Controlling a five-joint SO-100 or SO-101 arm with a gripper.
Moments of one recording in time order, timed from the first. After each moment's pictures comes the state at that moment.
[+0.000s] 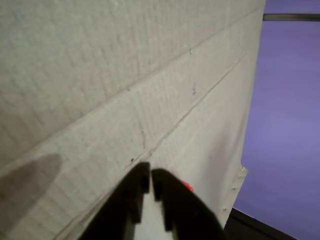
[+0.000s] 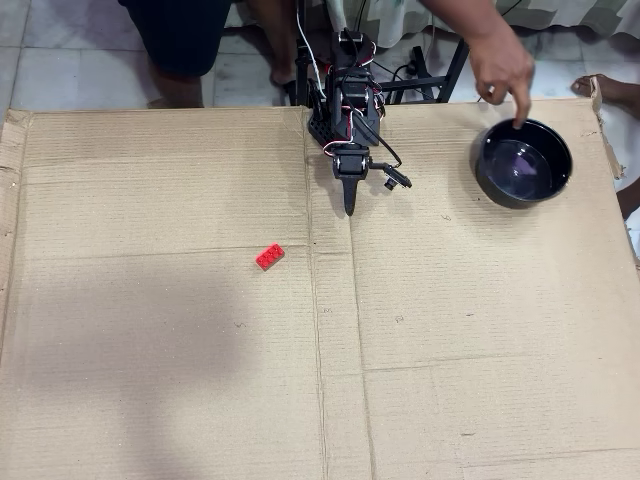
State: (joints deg) arm 4.0 195.2 185.0 54.8 0.3
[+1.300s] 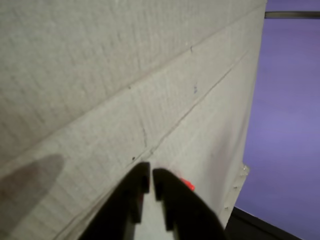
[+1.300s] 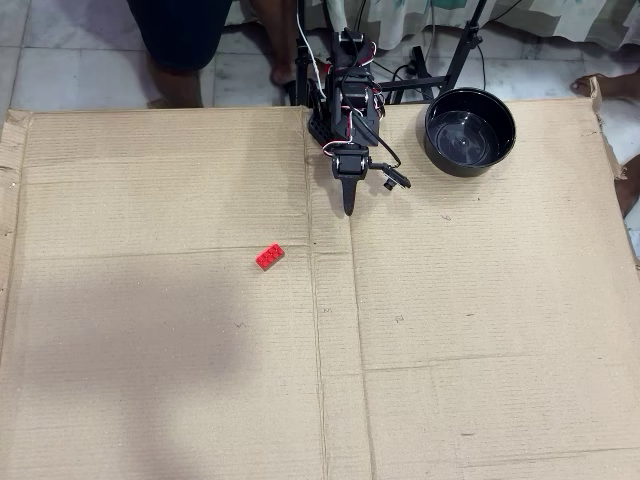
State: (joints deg) arm 4.5 195.2 185.0 55.1 0.4
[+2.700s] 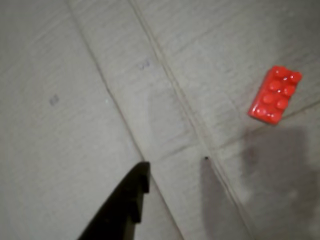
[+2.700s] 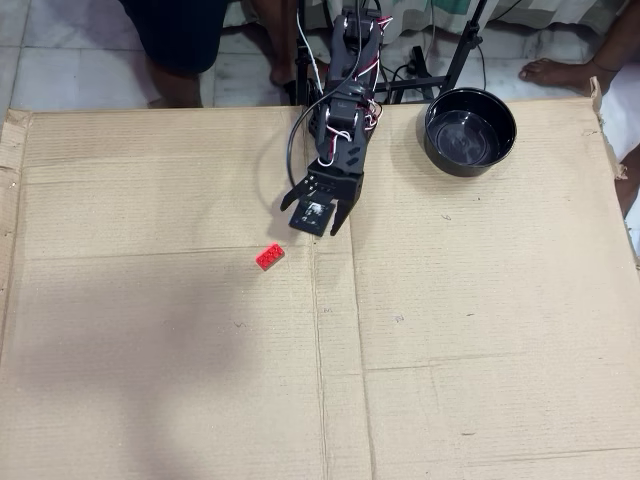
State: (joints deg) arm 13.6 118.4 125.6 55.4 103.4
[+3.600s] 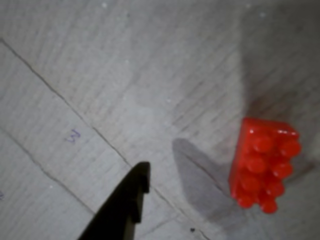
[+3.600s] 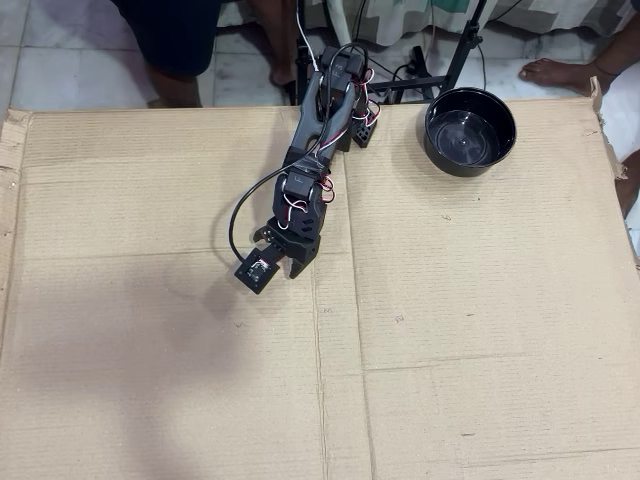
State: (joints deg) arm 22.9 78.0 99.0 55.2 109.3
